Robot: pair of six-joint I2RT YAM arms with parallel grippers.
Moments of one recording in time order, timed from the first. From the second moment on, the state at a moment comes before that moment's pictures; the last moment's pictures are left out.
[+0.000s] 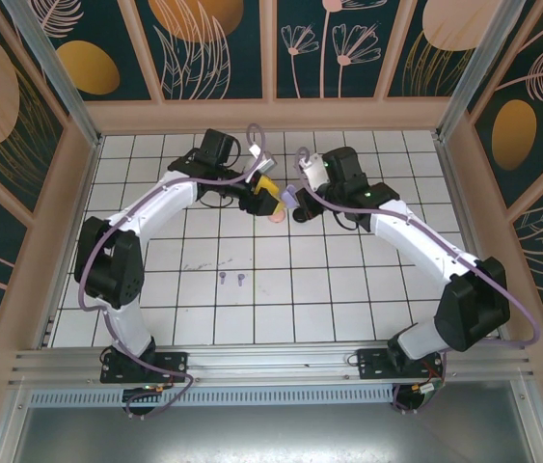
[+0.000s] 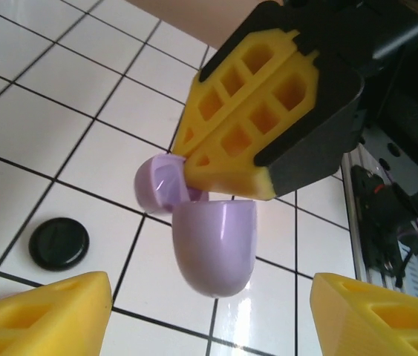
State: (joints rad) left arm -0.45 1.84 1.53 -0.56 0.97 0.29; right arm 0.55 1.47 1.21 -0.48 -0.19 -0.06
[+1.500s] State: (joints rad) left arm -0.42 1.94 1.64 -0.78 1.12 0.44; right arm 0.61 1.51 1.26 -0.49 -0.18 -0.08
